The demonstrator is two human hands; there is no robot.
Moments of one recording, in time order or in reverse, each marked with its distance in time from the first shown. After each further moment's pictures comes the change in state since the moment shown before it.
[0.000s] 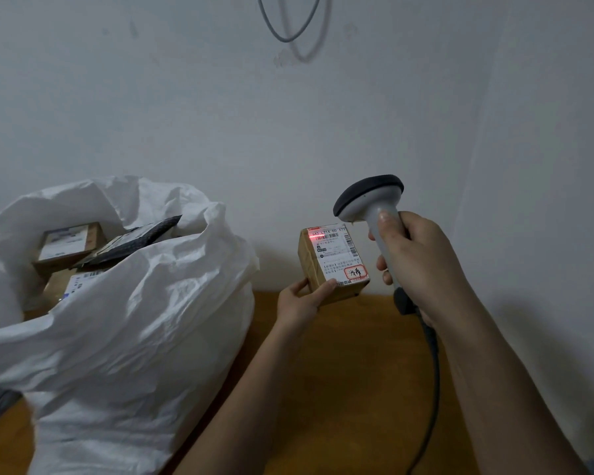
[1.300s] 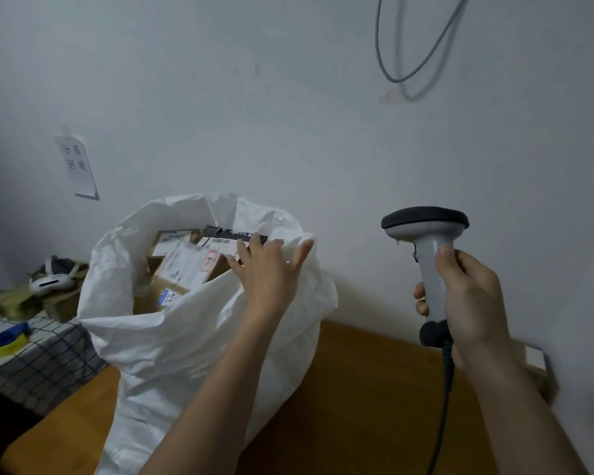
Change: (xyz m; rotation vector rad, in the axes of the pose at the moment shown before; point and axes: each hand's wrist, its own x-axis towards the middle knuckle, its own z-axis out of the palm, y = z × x) left_hand -0.004 0.114 -0.139 0.965 0.748 0.359; right_hand 0.034 -0.005 0.066 0.466 -0.090 -0.038
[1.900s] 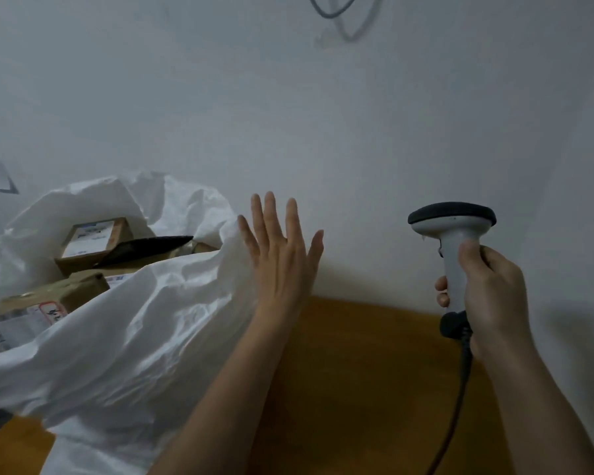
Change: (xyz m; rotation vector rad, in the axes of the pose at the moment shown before) left_hand -0.024 0.076 0.099 0.093 0.304 0.474; right_hand 0.044 0.059 -0.089 -0.065 0.253 0.137
